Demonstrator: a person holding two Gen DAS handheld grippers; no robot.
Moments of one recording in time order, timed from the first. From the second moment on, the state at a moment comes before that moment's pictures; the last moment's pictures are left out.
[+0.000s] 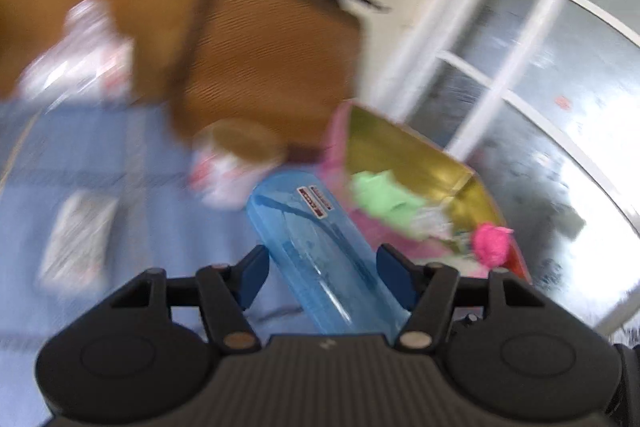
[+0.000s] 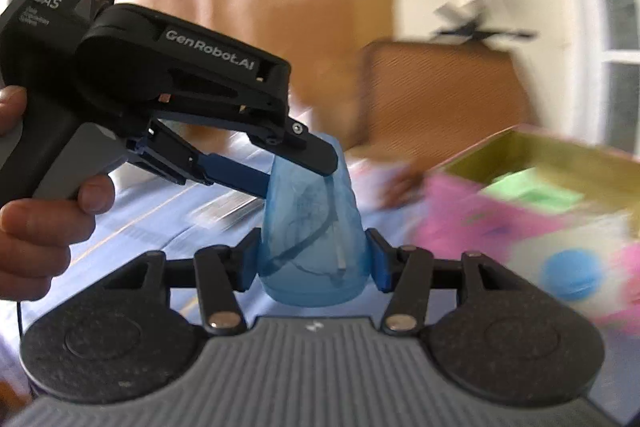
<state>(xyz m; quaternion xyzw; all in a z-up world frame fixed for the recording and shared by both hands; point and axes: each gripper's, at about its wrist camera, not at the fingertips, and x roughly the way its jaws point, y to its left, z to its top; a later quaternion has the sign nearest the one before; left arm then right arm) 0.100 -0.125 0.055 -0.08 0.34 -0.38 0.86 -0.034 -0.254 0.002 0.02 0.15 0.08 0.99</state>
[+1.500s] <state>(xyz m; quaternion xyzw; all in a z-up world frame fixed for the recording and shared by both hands) 0.085 0.063 -0.006 -0.06 0.32 -0.06 0.94 0.061 -0.173 -0.001 0.01 0.22 0.17 0.96</state>
